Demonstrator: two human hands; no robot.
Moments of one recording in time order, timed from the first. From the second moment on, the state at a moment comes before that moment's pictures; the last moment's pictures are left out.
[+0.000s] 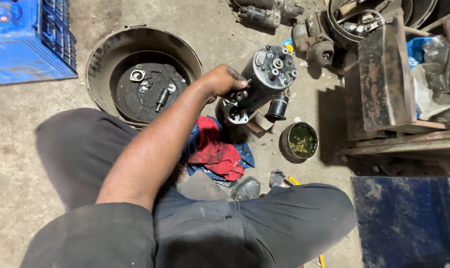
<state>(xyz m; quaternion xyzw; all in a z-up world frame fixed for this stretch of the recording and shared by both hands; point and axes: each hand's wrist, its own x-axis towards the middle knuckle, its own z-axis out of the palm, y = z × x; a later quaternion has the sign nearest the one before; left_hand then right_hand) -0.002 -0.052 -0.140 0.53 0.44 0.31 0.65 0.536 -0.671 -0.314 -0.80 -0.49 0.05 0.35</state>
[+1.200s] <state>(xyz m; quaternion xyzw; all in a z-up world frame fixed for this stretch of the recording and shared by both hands) -0.037 -0.058 -0.096 0.59 0.44 0.12 0.67 0.194 -0.259 -0.340 -0.66 -0.71 0.25 0.01</state>
